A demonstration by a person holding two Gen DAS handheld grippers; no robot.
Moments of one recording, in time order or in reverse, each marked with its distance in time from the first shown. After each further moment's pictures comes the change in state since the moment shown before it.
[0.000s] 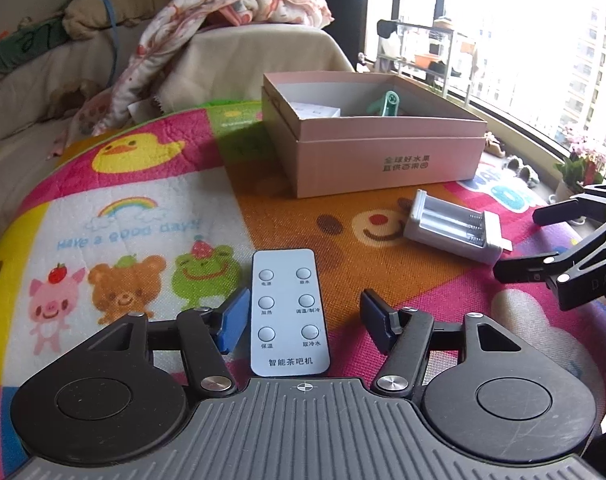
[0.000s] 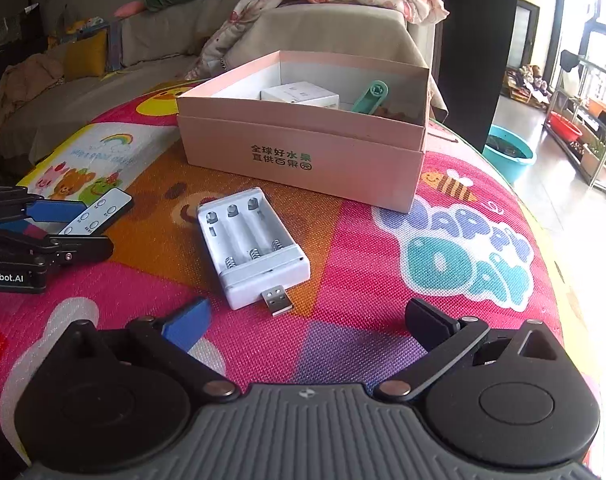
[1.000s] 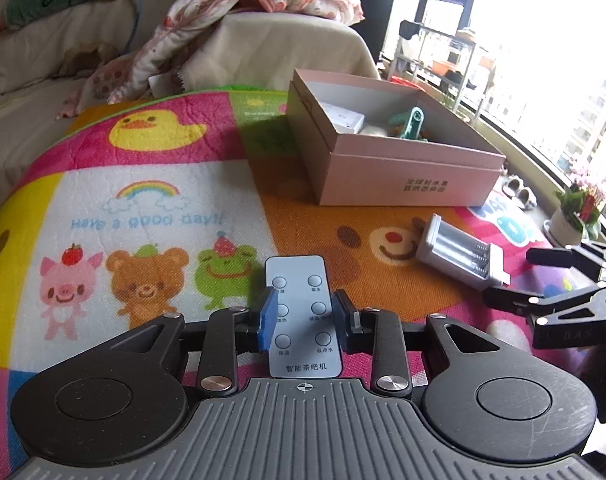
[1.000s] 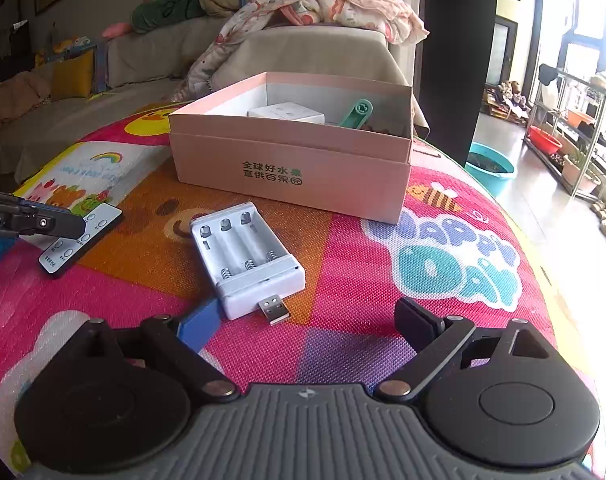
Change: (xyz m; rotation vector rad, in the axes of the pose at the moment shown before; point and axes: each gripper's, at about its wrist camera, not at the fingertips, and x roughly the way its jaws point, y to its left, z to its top) left arm -0.006 0.018 0.017 -0.103 0.047 -0.016; right arm -0.003 0.009 -0.009 0.029 -0.084 -0.052
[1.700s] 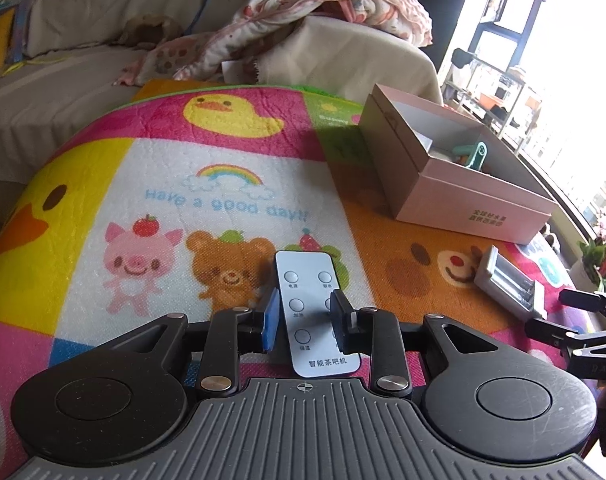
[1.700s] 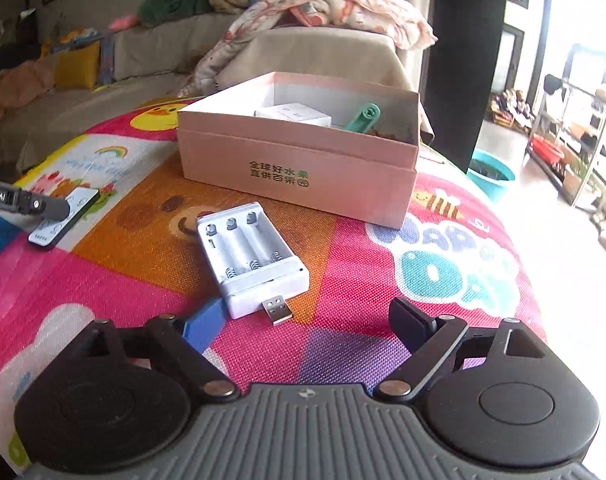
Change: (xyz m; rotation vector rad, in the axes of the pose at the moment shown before) left arm -0.008 0.052 -0.004 -0.200 -0.013 0.049; right arm -0.001 0.002 0.002 -0.020 0.001 0.002
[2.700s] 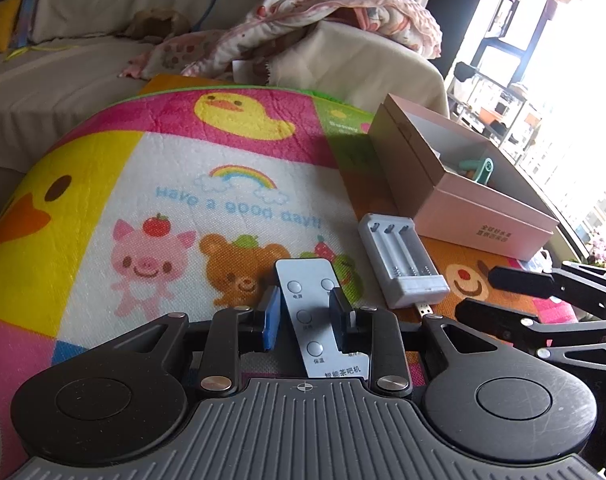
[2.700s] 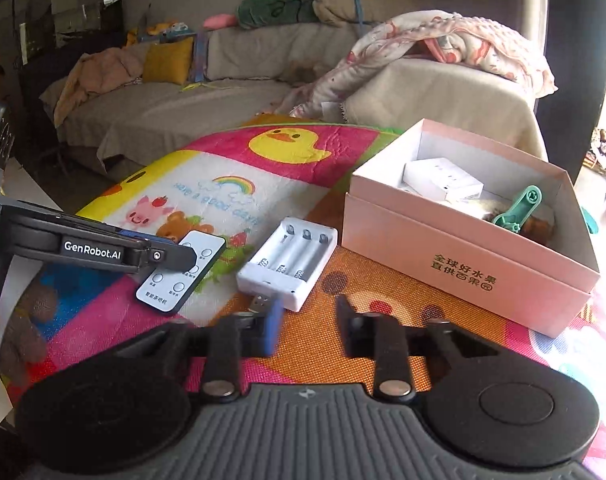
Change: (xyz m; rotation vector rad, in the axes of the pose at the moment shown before) left arm 0.003 0.019 0.000 -0.056 -0.014 -0.027; right arm 0.017 0.095 0.054 -0.152 -0.037 0.226
